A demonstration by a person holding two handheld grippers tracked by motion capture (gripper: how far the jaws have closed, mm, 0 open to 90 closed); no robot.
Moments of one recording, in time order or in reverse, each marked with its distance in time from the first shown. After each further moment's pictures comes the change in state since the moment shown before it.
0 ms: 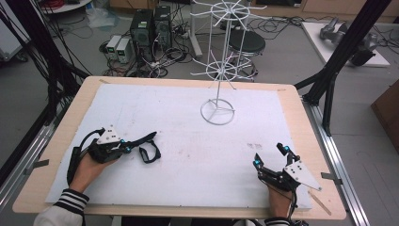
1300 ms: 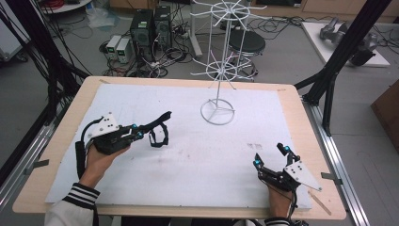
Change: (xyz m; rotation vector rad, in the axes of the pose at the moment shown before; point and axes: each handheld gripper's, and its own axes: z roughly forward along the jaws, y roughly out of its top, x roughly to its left) left arm -0.019 0.058 -0.016 -0.393 -0.084 -0.037; right arm 0.000 0.000 0.000 -0.001 -0.004 0.006
